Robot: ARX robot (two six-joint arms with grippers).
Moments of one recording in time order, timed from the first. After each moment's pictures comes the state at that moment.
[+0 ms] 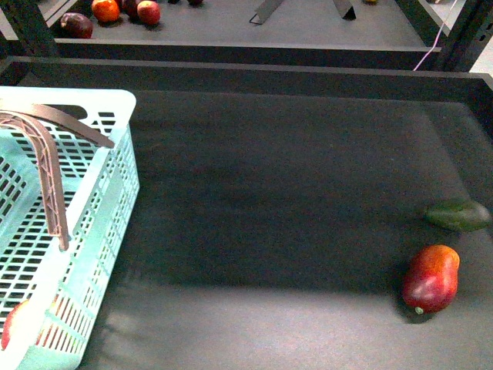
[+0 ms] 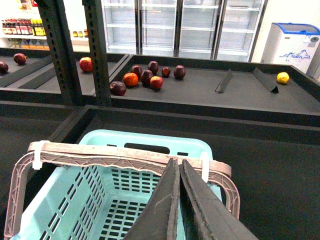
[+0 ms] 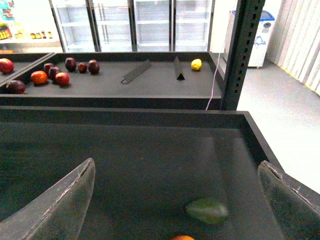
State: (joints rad) left arm 0.00 0.55 0.01 0.54 0.00 -0.01; right arm 0.00 0.01 0.02 0.00 0.00 -0.01
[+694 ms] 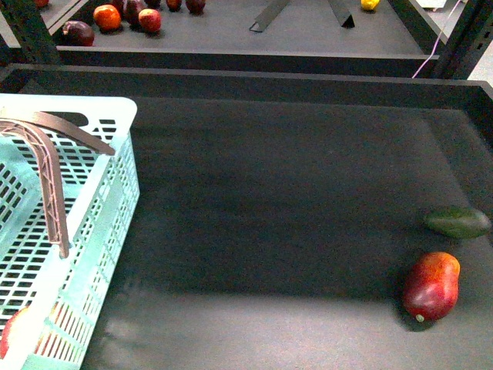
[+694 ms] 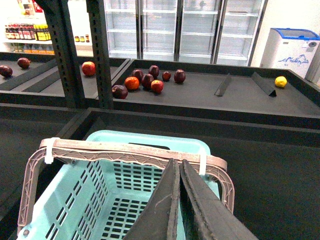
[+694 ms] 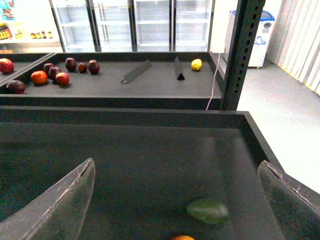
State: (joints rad) left arm 0.00 0.20 0.01 0.20 0.00 -0.01; right arm 0.00 0.00 0.02 0.00 0.00 -0.01
